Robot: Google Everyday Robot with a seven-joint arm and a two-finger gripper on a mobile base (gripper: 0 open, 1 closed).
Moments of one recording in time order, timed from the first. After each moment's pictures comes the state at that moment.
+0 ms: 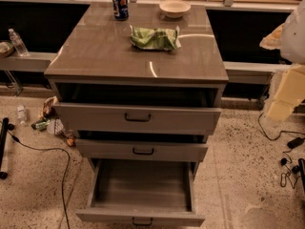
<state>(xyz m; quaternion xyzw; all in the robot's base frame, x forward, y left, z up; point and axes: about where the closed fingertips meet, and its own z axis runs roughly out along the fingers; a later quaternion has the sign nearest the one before) 0.438 -0.217 0.976 -0.60 0.78 -0.03 0.16</state>
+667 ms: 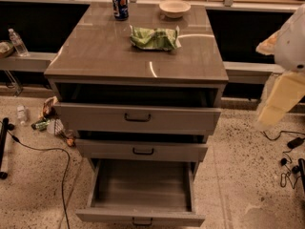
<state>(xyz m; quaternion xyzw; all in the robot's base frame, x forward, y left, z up) 0.440 -0.210 0.964 -0.59 0.79 -0.03 0.17</state>
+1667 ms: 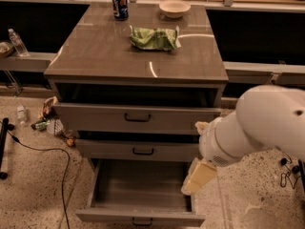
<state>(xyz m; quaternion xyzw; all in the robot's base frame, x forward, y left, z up) 0.414 -0.110 0.756 -0.58 0.78 0.07 0.21</state>
